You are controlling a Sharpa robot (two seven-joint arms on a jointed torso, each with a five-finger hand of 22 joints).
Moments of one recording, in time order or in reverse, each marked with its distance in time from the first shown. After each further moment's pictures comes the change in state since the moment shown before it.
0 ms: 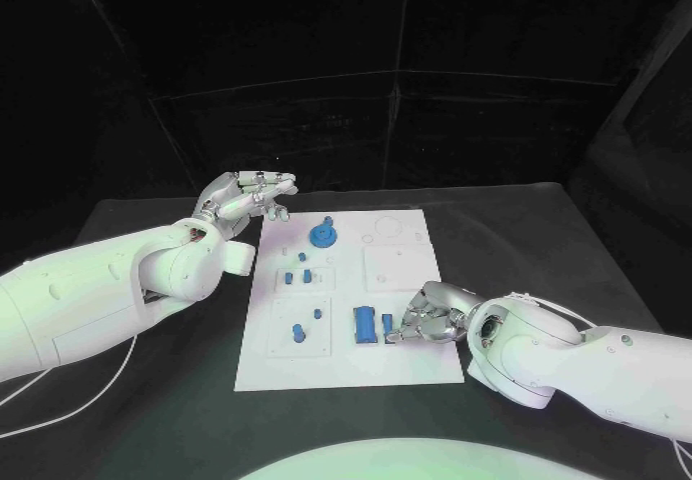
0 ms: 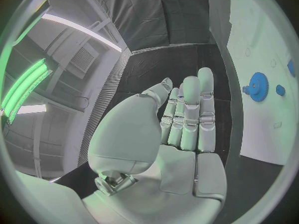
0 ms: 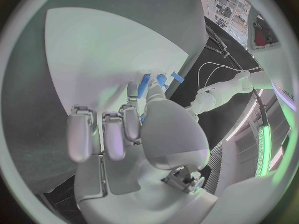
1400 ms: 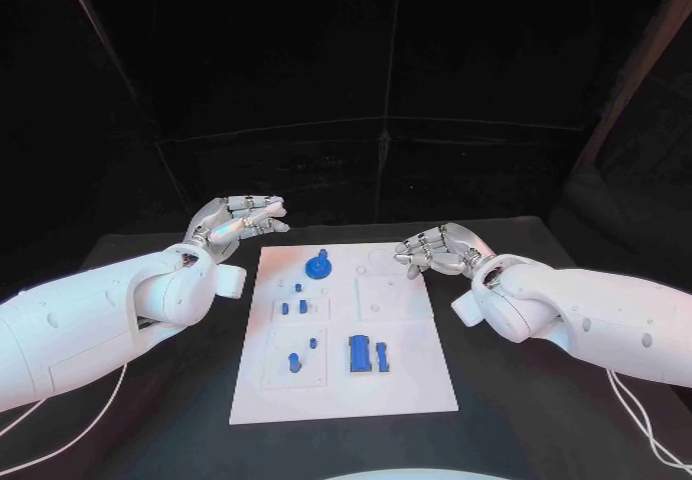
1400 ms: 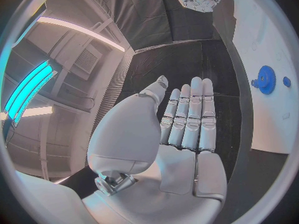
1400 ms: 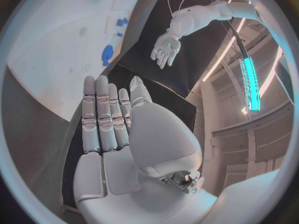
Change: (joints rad) left arm -0.003 0.035 -0.001 -0.074 0.001 0.005 0.013; left_hand -0.002 -0.002 -0.112 0.044 0.000 -0.027 -0.006 -0.007 -0.020 -0.029 0.029 -0.064 -0.028 -0.247 0.079 -0.495 -0.226 0.000 -0.274 0.081 -0.352 -0.247; right arm 0.134 0.082 0.002 -0.371 0.755 -0.087 0.682; right_hand 0.188 0.059 -0.025 -0.075 0.001 -0.160 0.123 -0.210 -0.085 -0.438 0.135 -1.051 -0.779 -0.389 0.142 -1.078 -0.777 0.117 -0.531 0.129 -0.934 -0.882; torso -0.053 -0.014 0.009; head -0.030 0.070
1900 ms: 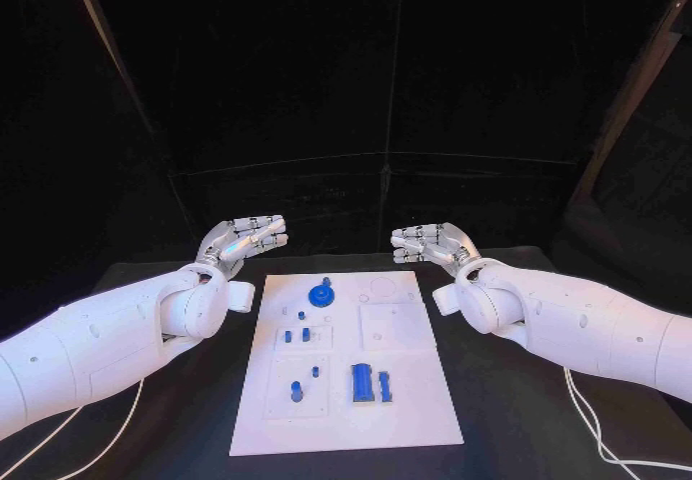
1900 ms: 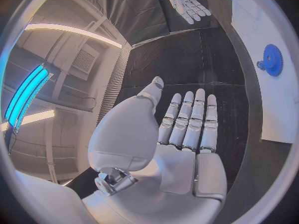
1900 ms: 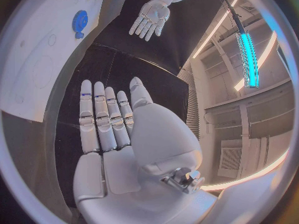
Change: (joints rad) left arm -0.012 0.108 0.001 -0.177 0.025 -0.012 0.012; left_hand -0.112 0.036 -0.084 -0.026 -0.013 -0.119 -0.031 -0.079 -0.040 -0.147 0.029 -0.160 -0.023 -0.140 0.045 -0.317 -0.161 0.000 -0.210 0.046 -0.197 -0.219; right arm 0.011 0.201 0.032 -0.326 0.266 0.079 0.195; right_hand -0.147 0.017 0.040 -0.092 -0.033 -0.087 -0.003 -0.046 -0.178 -0.038 0.019 -0.165 -0.485 -0.044 0.034 -0.385 -0.379 0.000 0.013 0.040 -0.372 -0.297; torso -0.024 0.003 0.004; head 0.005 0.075
